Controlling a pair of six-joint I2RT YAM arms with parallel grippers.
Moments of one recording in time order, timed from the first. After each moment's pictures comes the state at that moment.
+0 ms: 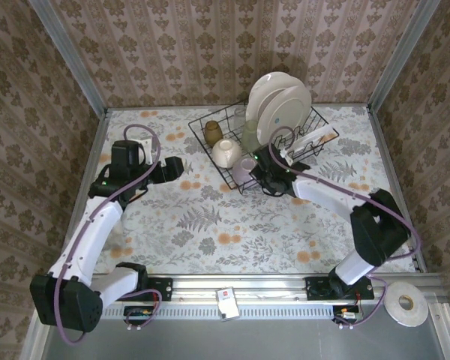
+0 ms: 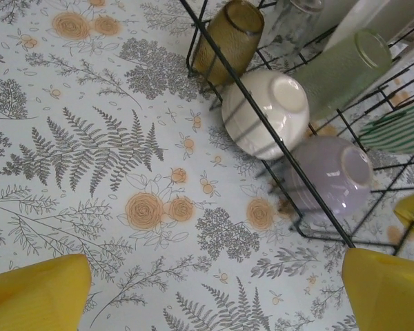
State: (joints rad) left arm -0.23 1.08 0.95 -0.57 0.28 -0.34; right arm 0.60 1.56 1.04 -0.40 0.17 1.25
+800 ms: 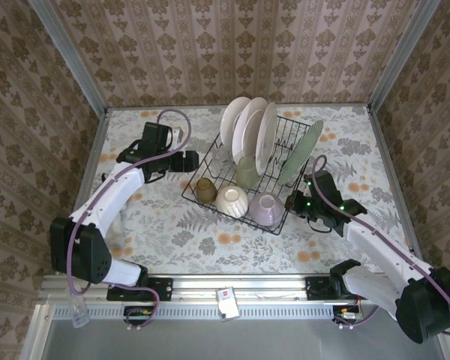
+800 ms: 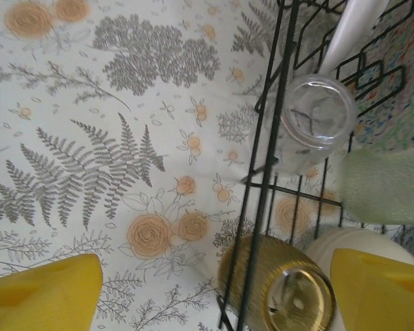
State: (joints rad) left arm -0.38 1.43 1.17 -0.63 0.15 -0.22; right arm 0.33 0.99 0.61 -0.51 -0.20 0.75
